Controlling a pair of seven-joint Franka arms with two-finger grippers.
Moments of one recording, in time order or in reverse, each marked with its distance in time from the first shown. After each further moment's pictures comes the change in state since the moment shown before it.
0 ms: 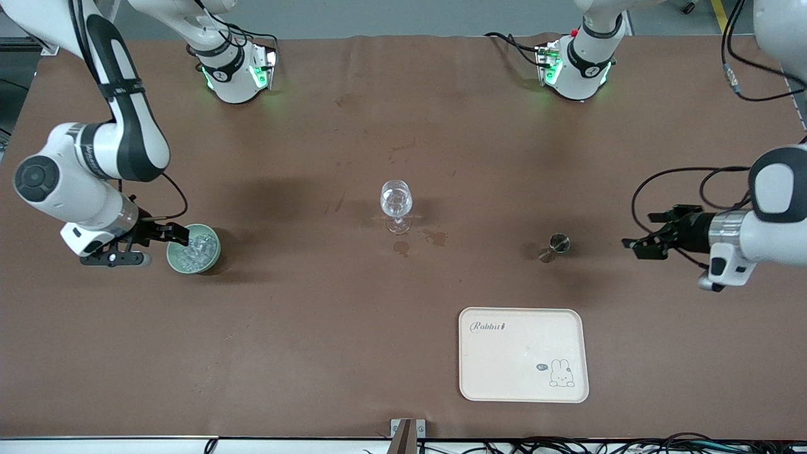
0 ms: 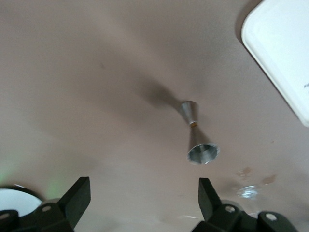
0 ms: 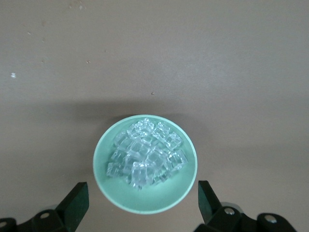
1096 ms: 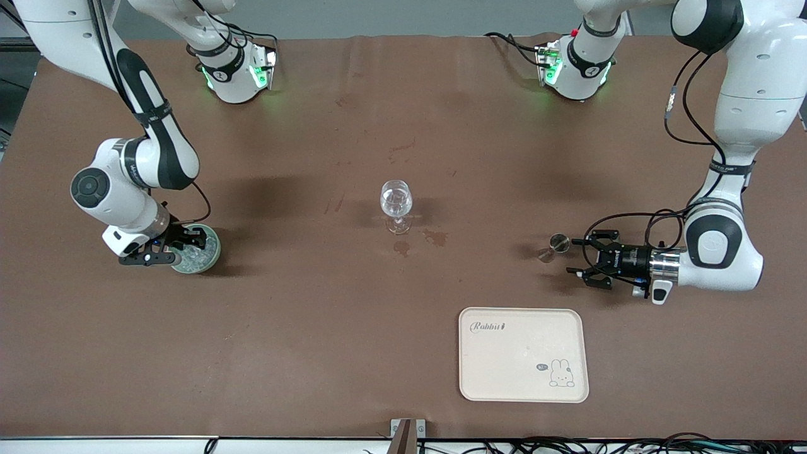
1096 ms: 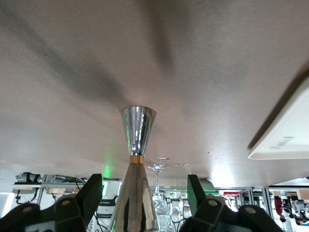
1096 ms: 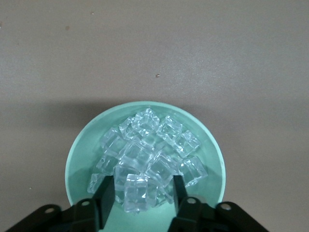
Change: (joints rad) left arm 0.050 0.290 -0.004 -0.065 -0.500 0.122 -0.119; right arm 0.001 0.087 0.008 -0.113 0.000 0.210 -0.009
